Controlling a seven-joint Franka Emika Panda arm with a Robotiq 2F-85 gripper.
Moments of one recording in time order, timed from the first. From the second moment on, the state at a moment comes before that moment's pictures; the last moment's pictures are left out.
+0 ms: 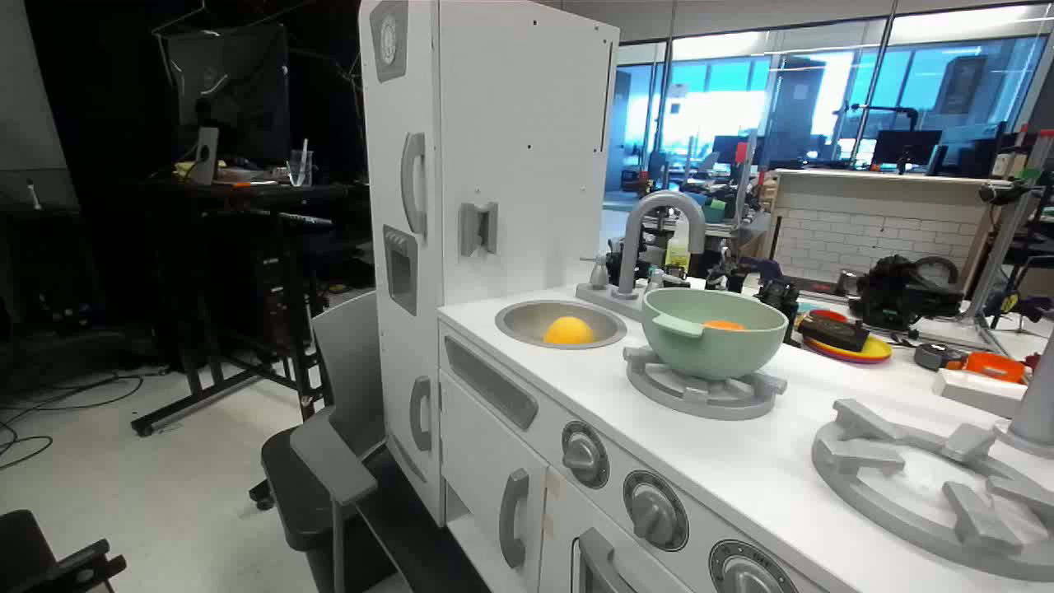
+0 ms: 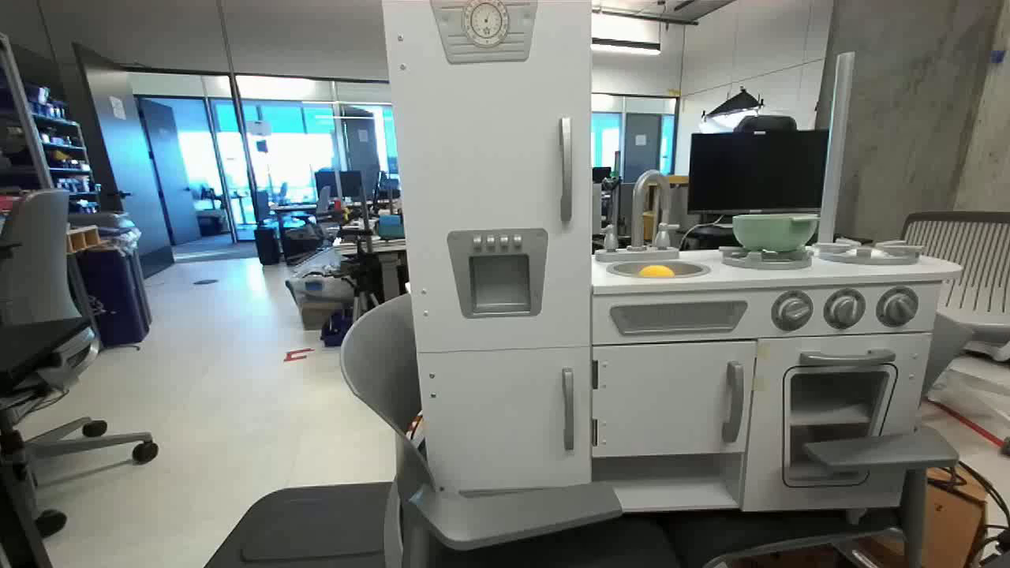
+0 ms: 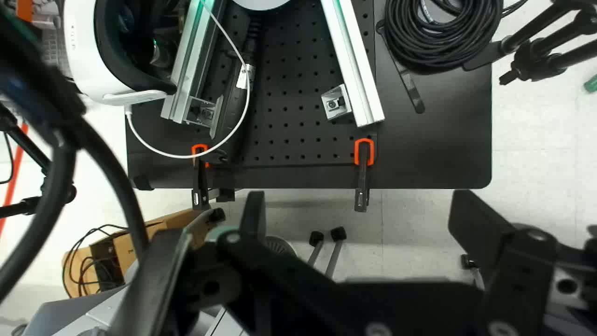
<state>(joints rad) 0.11 -0.45 0.35 -2.32 0.04 1.55 0.42</state>
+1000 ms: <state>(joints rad) 0.11 -0.41 0.35 -2.32 0.02 1.86 0.48</state>
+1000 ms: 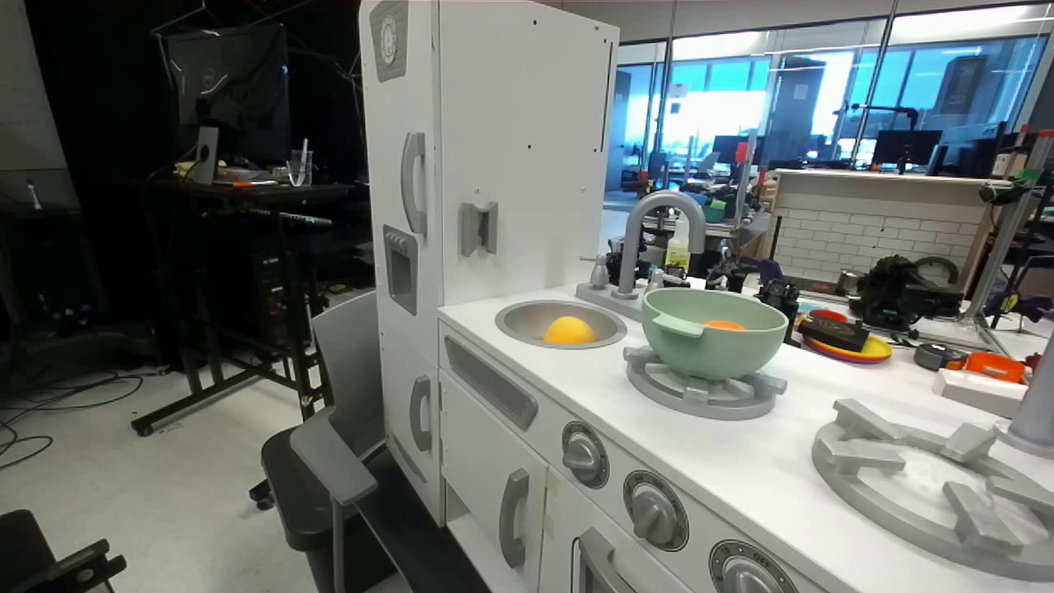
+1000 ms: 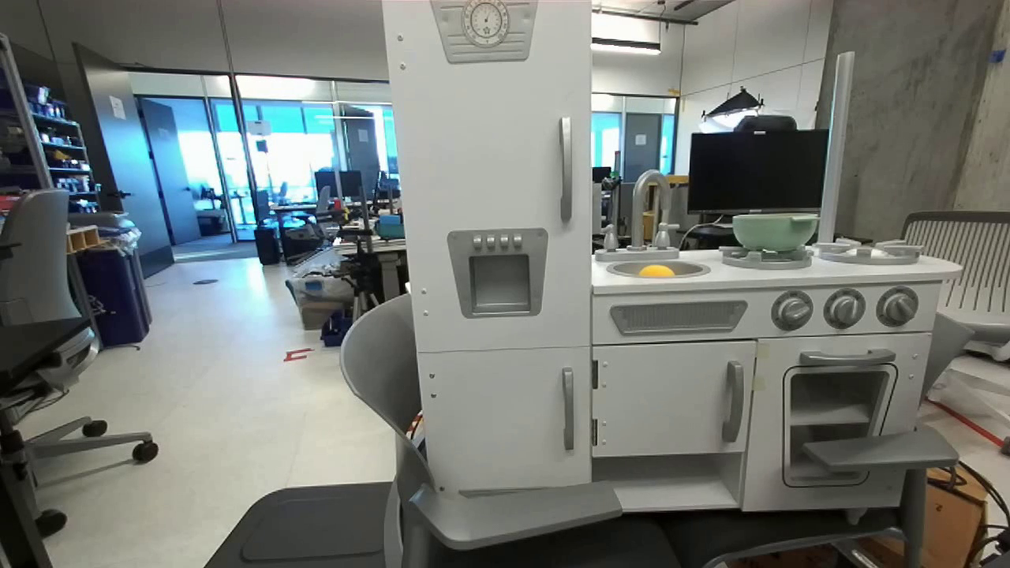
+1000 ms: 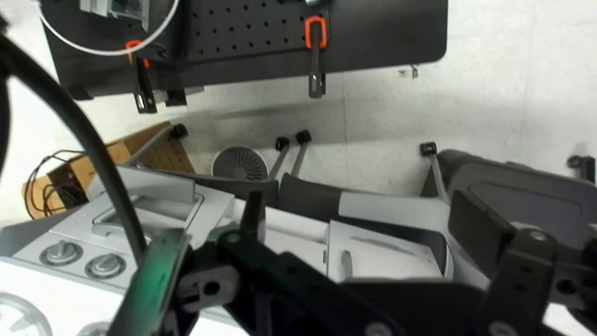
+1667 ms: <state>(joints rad) 0.04 -0.07 0.31 -2.08 -0.31 2.25 0.65</state>
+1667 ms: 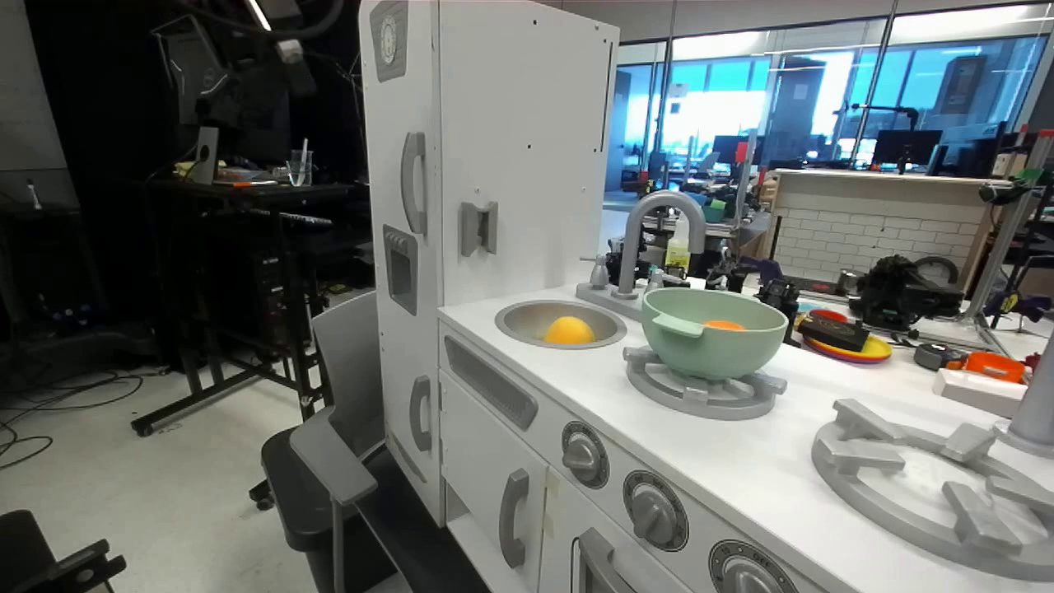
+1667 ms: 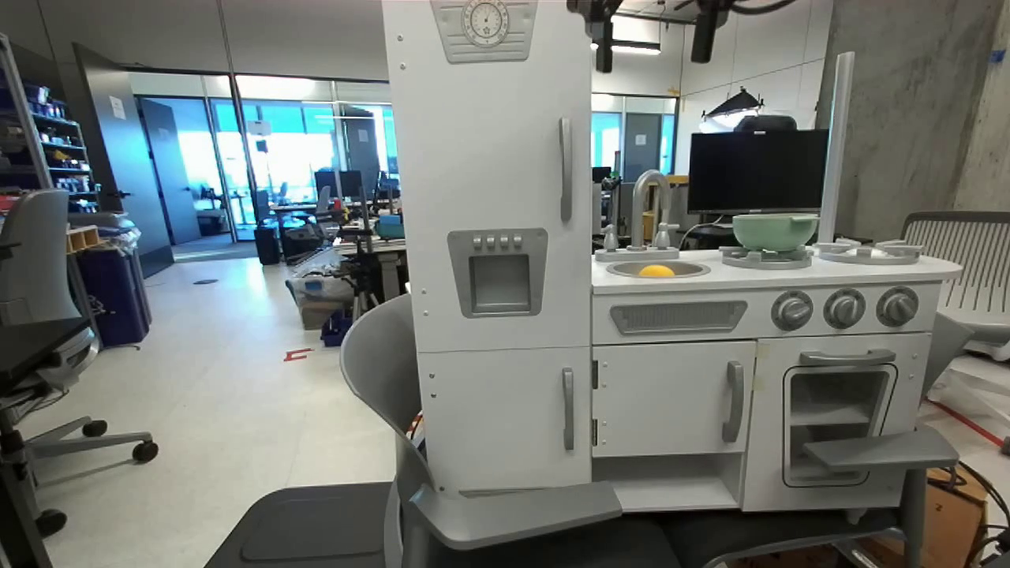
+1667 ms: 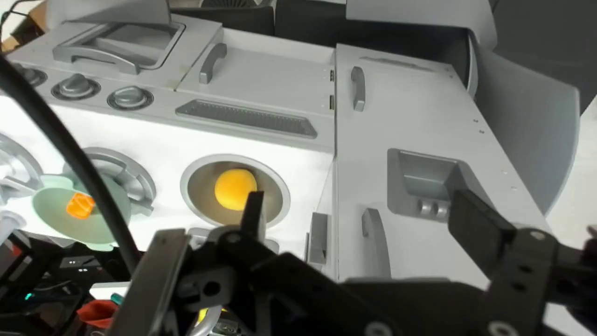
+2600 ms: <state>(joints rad) 0.23 0.35 0.11 -1.68 -0.41 2.30 0.69</state>
